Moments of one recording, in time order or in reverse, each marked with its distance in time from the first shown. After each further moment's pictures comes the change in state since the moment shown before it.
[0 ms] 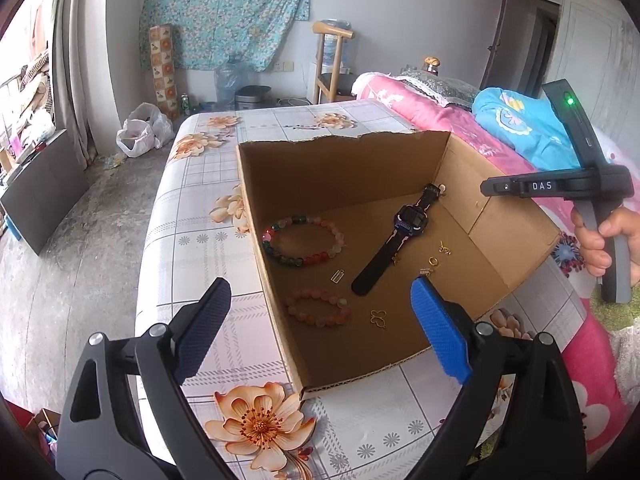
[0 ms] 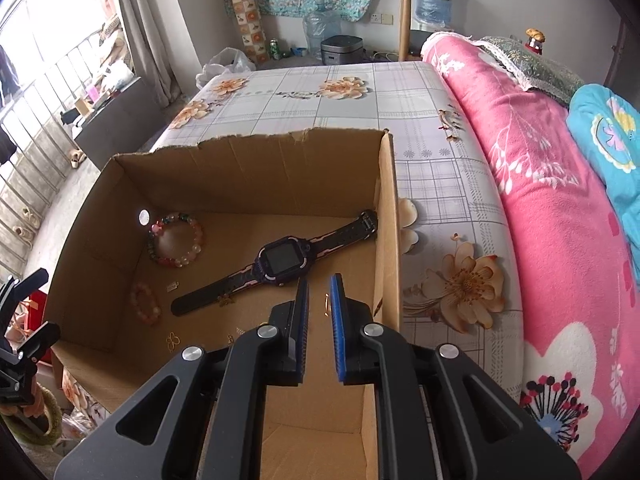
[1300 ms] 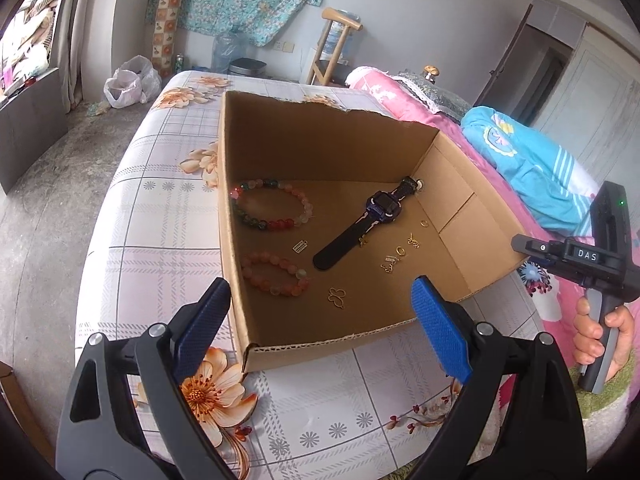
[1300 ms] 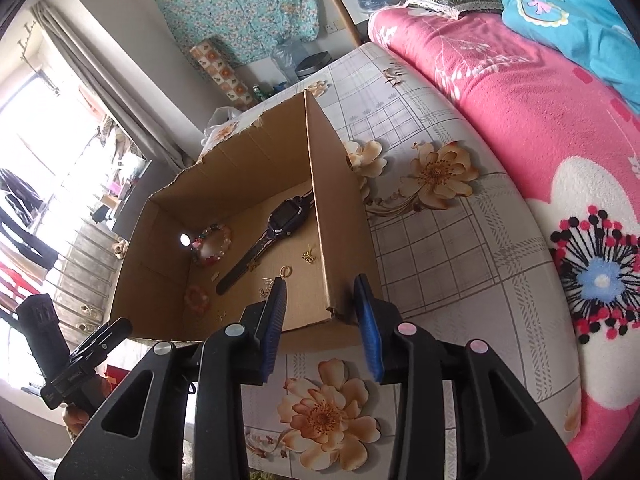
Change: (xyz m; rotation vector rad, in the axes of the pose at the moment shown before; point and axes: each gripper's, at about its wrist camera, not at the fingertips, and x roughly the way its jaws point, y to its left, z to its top) left arm 0.013 0.000 -0.026 -0.168 0.036 -0.118; right arm -0.040 -0.054 -0.098 0.359 -0.091 0.211
